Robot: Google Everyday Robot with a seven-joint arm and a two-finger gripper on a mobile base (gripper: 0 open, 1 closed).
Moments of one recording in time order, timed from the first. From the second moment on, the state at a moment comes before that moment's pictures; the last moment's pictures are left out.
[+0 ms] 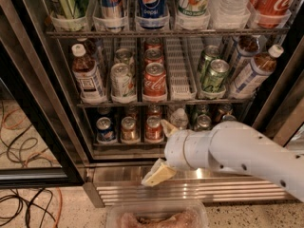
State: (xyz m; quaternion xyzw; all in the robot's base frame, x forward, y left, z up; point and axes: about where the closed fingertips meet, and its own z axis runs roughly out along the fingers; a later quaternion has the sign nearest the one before) arm 0.463 -0.016 0.726 -0.57 0.71 0.11 0.40
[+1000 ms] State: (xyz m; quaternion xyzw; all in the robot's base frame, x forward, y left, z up) arm 0.464 0.018 0.659 -0.54 0.73 0.12 0.40
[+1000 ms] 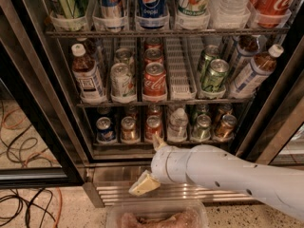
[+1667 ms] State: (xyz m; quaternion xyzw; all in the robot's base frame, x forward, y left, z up) arm 0.497 0.035 0.651 -0.54 0.72 0.12 0.42
